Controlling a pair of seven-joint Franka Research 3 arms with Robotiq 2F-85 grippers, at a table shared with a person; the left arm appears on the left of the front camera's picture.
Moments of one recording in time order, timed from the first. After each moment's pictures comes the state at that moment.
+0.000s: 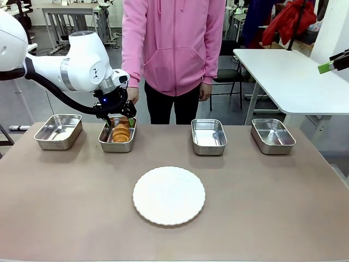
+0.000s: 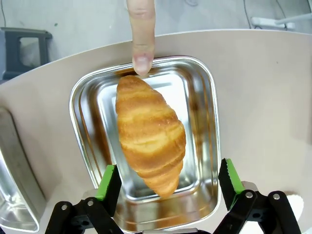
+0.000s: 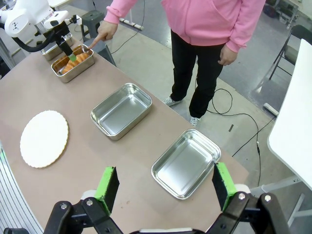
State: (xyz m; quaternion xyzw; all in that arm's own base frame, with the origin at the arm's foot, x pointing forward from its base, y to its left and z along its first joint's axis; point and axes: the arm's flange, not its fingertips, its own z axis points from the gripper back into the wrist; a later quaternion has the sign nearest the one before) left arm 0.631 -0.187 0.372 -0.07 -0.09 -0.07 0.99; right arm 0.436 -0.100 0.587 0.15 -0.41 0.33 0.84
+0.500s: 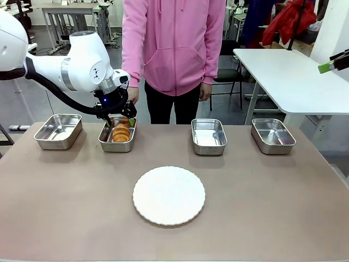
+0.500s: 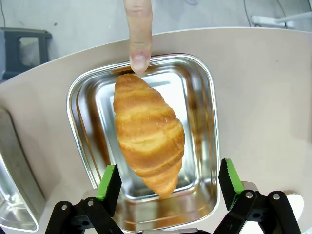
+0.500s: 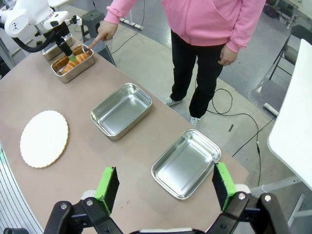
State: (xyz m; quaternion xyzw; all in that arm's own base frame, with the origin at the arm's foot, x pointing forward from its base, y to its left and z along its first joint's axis) left arm 0.631 -0.188 0.371 -0.07 -0.09 -0.07 0.99; right arm 0.436 -0.100 0.587 0.15 -0.41 0.33 0.84
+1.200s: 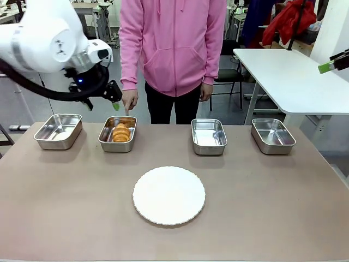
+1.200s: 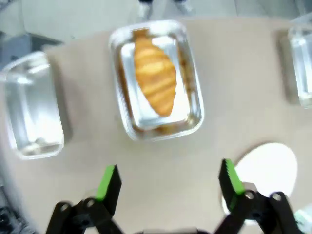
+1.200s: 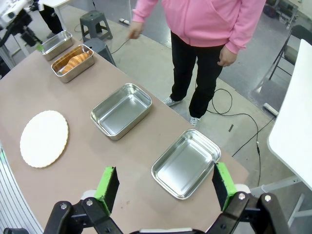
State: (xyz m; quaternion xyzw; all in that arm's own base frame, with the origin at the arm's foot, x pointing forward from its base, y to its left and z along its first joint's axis) left arm 0.509 -0.162 0.487 -0.06 -0.16 -0.08 0.98; right arm 0.436 -0.100 0.587 0.15 -0.41 0.33 0.84
